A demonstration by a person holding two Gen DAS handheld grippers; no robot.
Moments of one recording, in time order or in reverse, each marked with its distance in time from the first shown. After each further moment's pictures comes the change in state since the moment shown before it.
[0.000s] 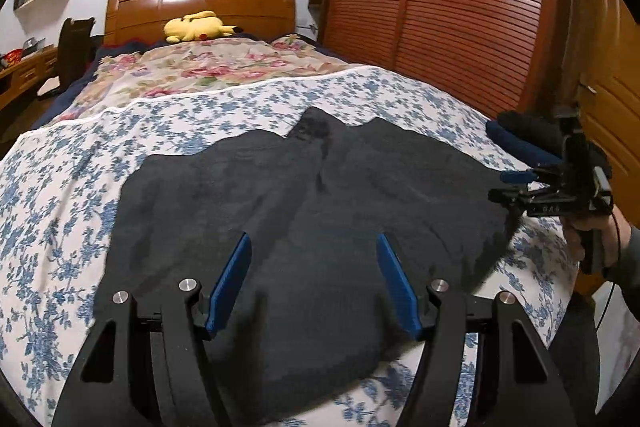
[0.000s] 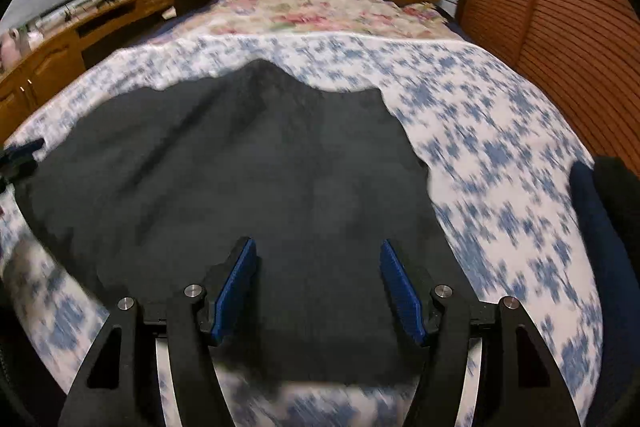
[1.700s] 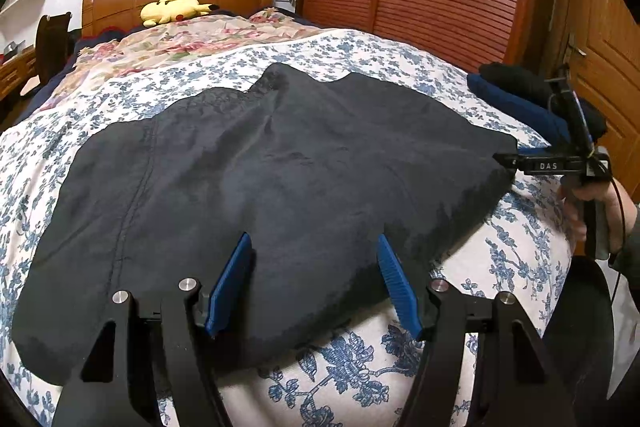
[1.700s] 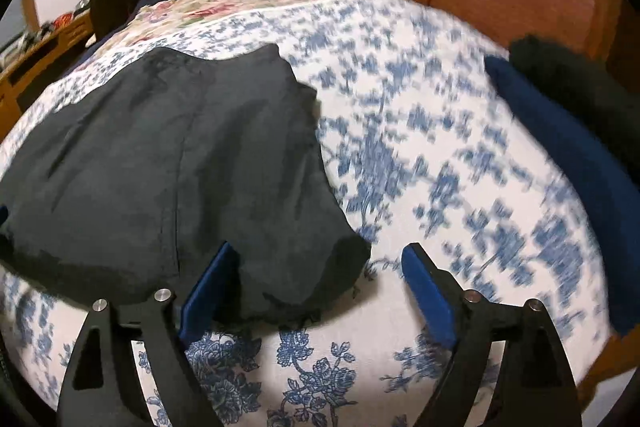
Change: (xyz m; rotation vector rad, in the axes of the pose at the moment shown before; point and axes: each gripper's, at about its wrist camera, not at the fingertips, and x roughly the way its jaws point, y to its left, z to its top) left arm 0.017 -0.042 -0.036 0.050 0.090 -0.018; right arm -0.007 -0.032 -0.049 0.273 0.053 -0.111
